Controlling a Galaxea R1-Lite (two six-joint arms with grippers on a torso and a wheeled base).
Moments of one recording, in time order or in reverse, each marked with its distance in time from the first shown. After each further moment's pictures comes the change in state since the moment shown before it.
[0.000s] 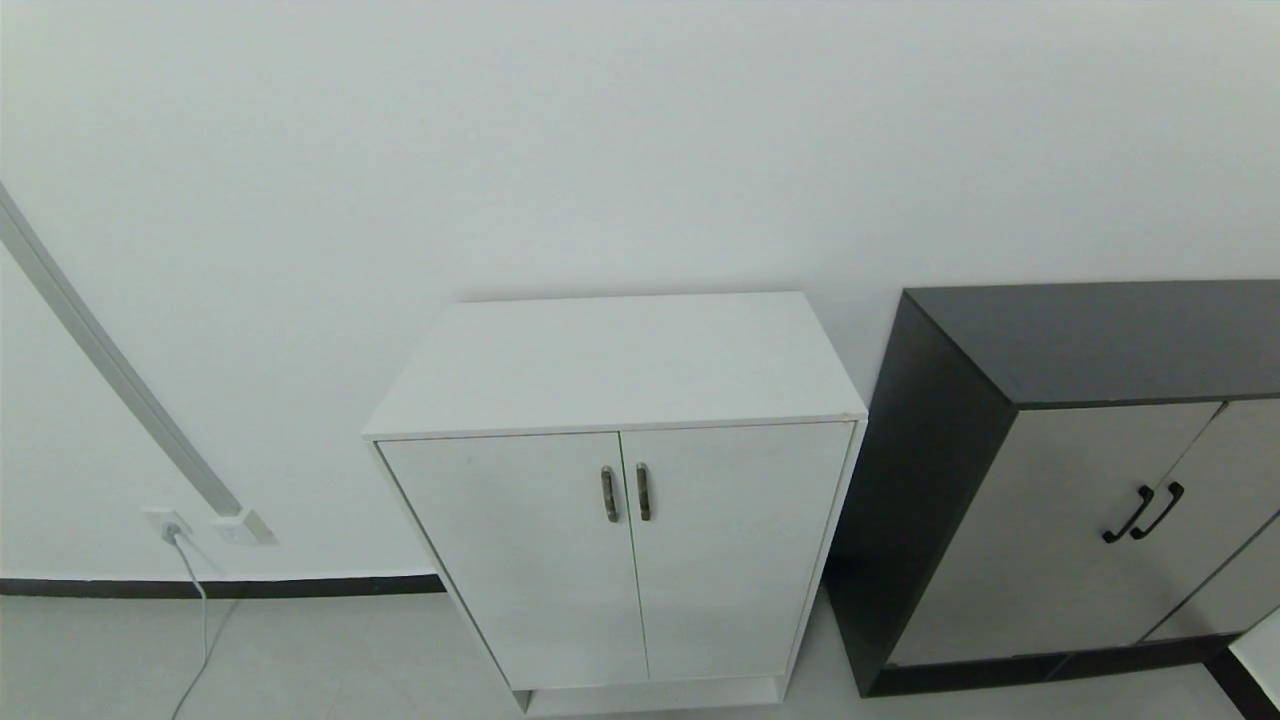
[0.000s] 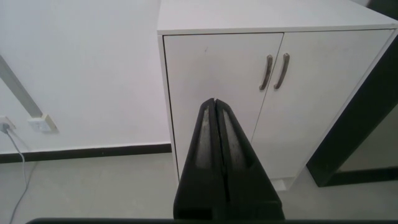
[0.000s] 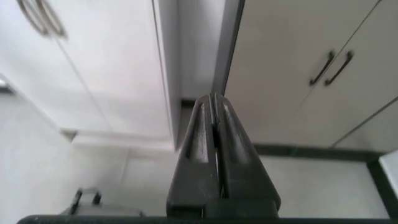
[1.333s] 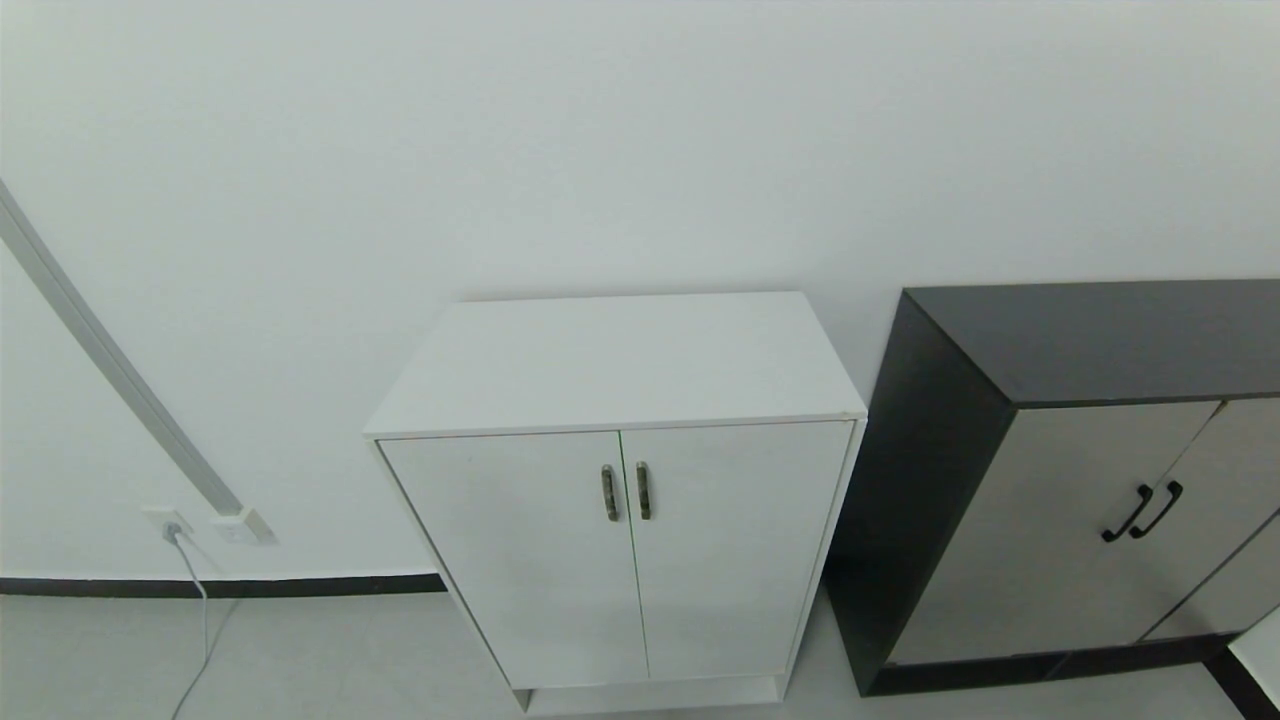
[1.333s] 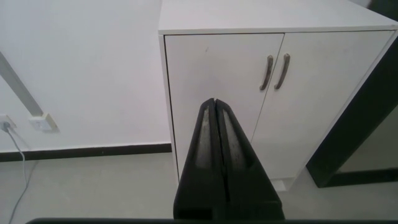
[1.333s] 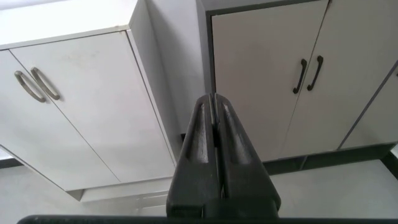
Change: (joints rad) left arm 0.000 0.000 0.000 -0.001 0.005 -0.005; right arm 0.042 -0.145 0.000 -0.004 -0.147 0.165
